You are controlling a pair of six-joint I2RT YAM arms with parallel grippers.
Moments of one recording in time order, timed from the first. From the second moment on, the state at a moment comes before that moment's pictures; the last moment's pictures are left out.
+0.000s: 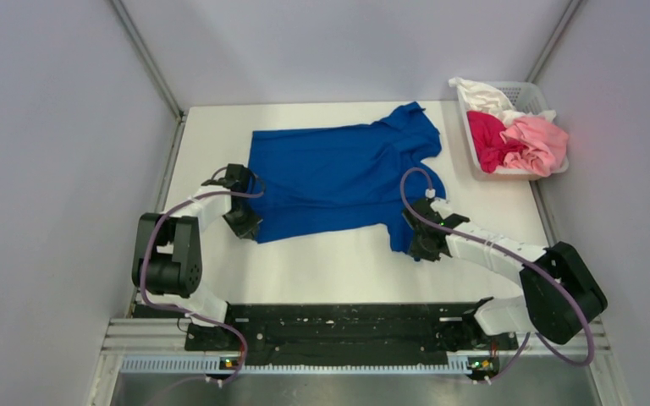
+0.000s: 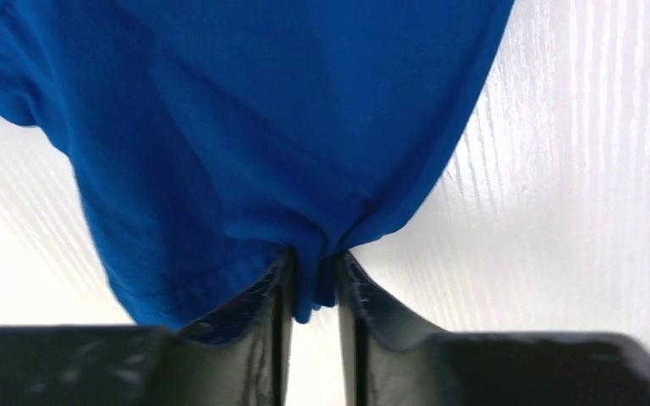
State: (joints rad) left arm -0.11 1.61 0.93 -0.68 -0.09 -0.78; right arm 0.59 1.33 0.64 -0.55 0.31 0.84
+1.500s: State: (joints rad) left arm -0.12 0.96 2.23 -0.86 -0.03 -0.66; right arm 0.58 0.92 2.15 -0.46 0.15 0.07
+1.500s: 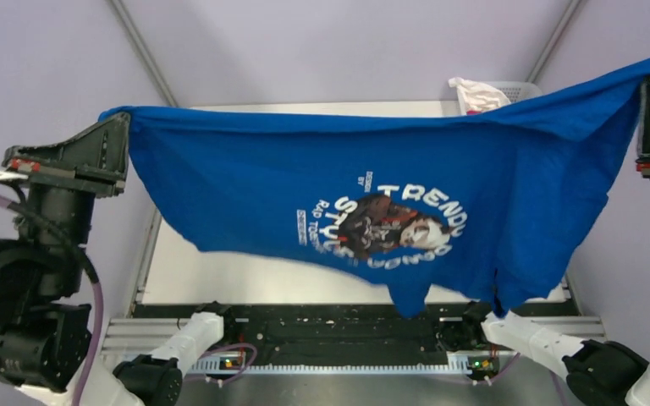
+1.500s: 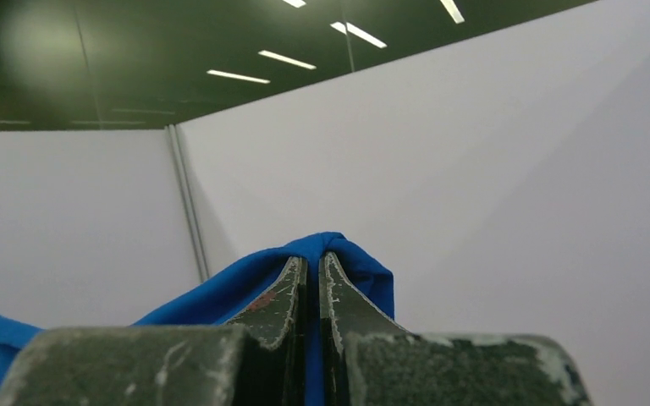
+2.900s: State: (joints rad) left arm 0.03 2.41 2.20 -0.52 -0.20 -0.69; right arm 0.33 2.34 1.98 0.06 0.52 0.16
